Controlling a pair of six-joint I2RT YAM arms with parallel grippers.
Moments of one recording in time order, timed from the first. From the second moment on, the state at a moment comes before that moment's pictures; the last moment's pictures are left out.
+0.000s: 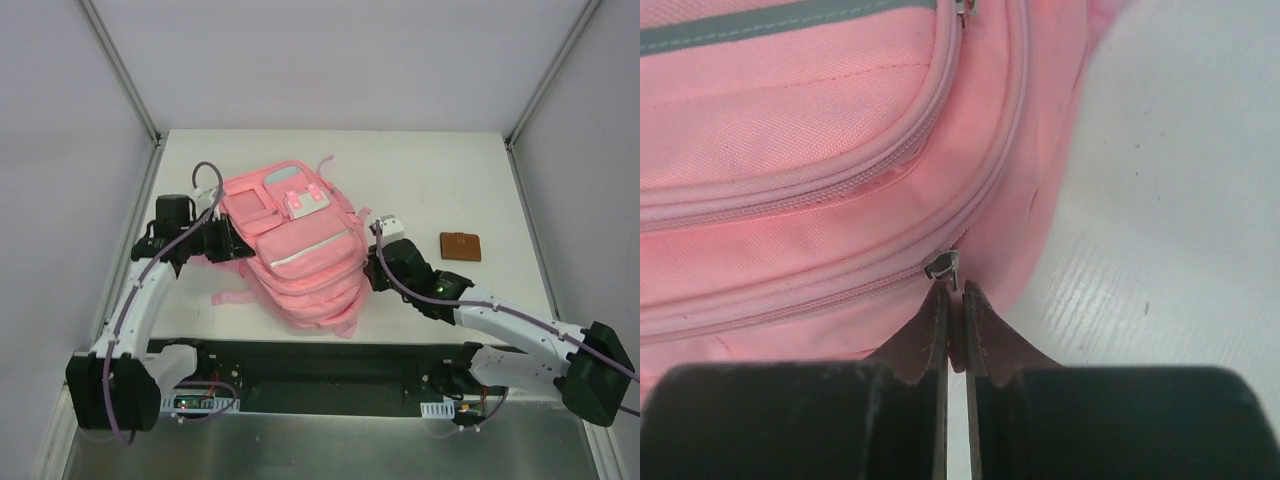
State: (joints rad) left arm -0.02 0.98 0.78 -0.59 0.68 -0.34; right arm 0.91 1.05 0.65 -0.25 0.29 0.42
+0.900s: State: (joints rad) left arm -0.16 0.50 0.45 -0.59 0.46 -0.74; right arm 1.00 1.31 0.83 -0.34 0.37 0.57
